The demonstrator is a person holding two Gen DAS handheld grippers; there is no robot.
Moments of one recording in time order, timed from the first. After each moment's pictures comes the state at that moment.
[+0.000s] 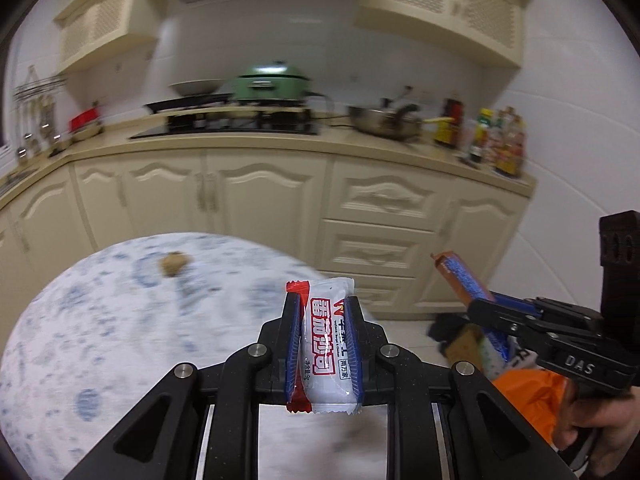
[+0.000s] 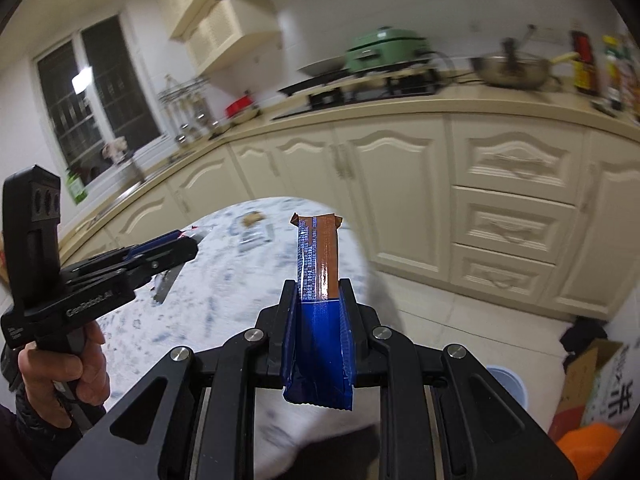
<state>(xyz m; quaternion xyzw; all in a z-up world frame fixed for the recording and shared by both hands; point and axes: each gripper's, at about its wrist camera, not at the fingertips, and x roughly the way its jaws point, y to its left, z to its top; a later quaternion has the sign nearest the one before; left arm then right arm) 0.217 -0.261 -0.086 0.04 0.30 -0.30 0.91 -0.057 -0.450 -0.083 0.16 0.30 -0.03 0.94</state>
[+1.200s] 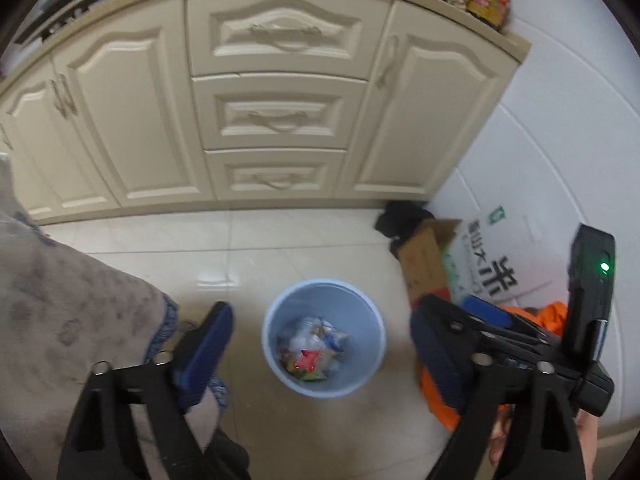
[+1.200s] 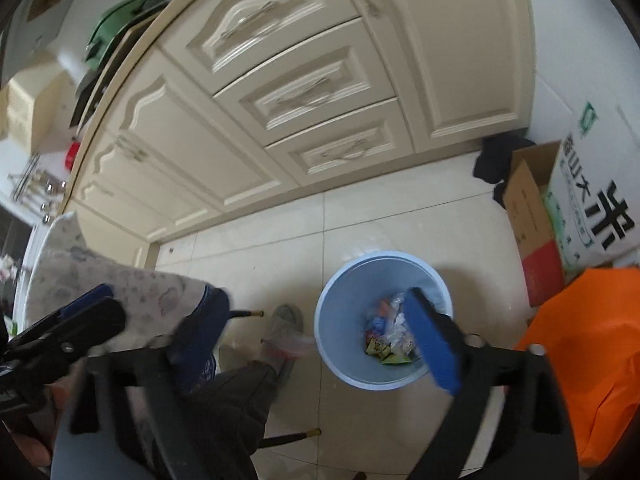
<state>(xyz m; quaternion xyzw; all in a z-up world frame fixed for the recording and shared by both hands) 0.308 -0.551 -0.255 0.12 0.49 -0.34 0.80 -0.145 -0.692 -0.303 0.38 0.39 -0.23 0.81</state>
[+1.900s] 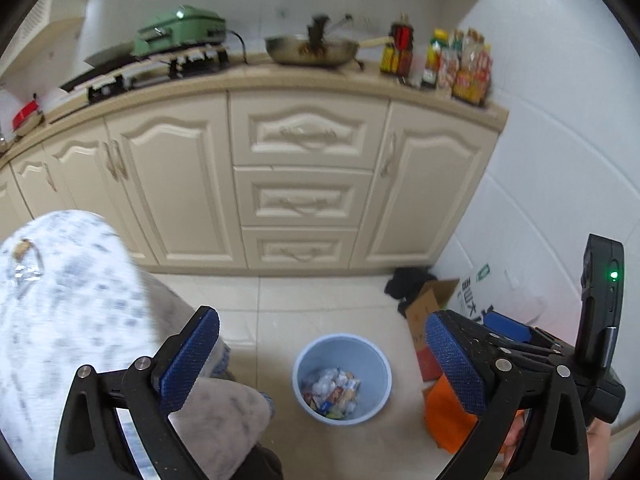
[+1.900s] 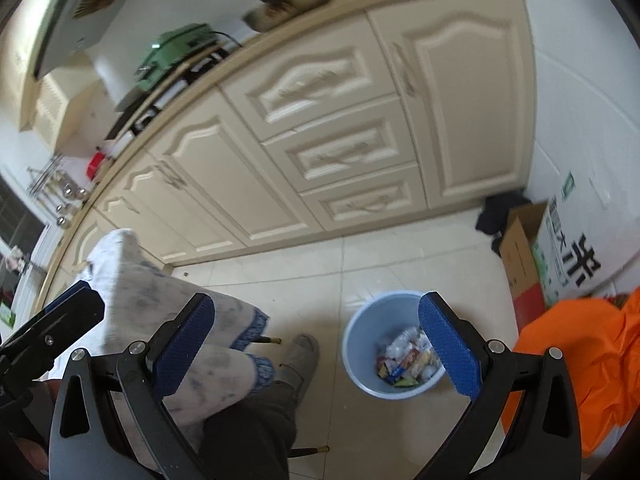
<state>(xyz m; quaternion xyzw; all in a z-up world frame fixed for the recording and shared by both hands) 0.208 -0.428 -0.136 0.08 0.37 -0.34 0.86 -0.147 -0.628 -0.176 0.32 0.33 -0.24 0.86</state>
